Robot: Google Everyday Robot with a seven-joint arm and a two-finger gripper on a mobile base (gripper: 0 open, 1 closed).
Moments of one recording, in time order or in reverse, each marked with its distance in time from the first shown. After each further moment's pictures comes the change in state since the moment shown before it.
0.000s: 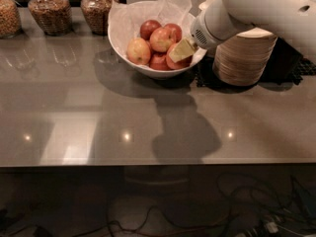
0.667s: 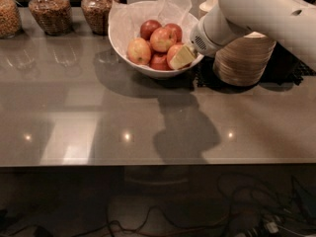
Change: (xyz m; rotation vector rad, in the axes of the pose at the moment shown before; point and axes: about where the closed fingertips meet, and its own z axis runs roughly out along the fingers) arm 0.016 0.007 0.011 -0.033 0.055 0.016
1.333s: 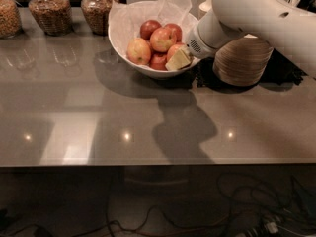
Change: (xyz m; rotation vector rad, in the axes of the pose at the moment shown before) arm 0.005 0.009 0.021 -0.052 0.029 0.014
